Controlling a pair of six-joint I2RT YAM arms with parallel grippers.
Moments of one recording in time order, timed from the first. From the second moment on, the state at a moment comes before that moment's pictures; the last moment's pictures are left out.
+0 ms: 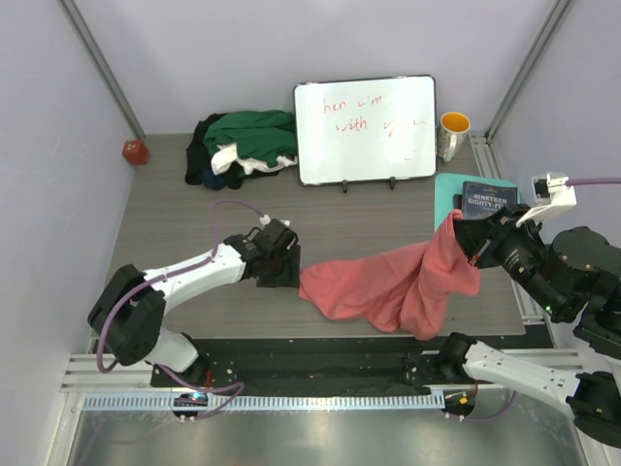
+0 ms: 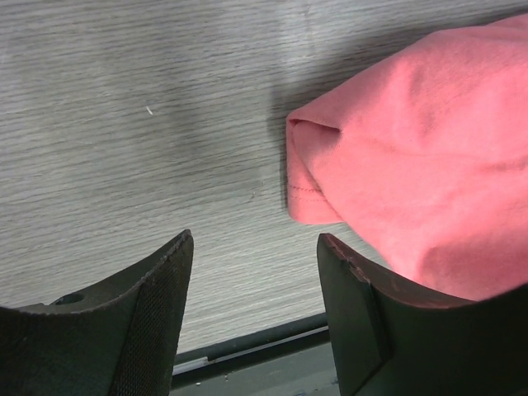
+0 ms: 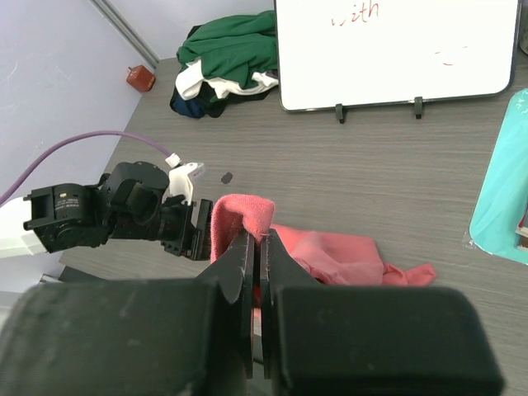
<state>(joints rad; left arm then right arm) -0.76 1.45 0.88 -0.55 -0.03 -0.68 0.89 0.73 1.56 -1.06 0.50 0.53</state>
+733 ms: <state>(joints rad) -0.81 1.57 0.88 -0.52 -0.01 -0.65 0.89 0.72 1.55 -1.05 0.50 0.53</state>
